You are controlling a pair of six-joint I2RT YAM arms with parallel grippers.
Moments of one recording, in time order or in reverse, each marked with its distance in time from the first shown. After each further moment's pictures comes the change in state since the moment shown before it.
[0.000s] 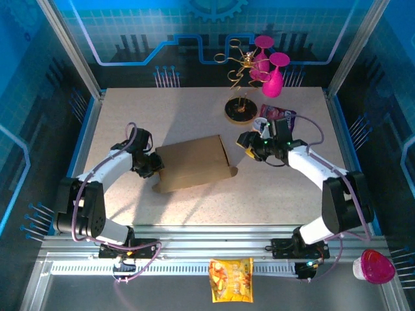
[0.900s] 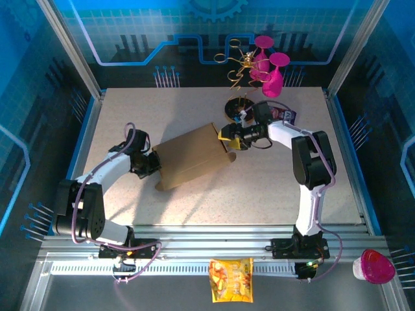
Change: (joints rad) left arm 0.028 -0.017 -0.031 0.048 0.007 0.057; right arm -0.005 0.525 0.438 -0.143 -0.420 -0.392
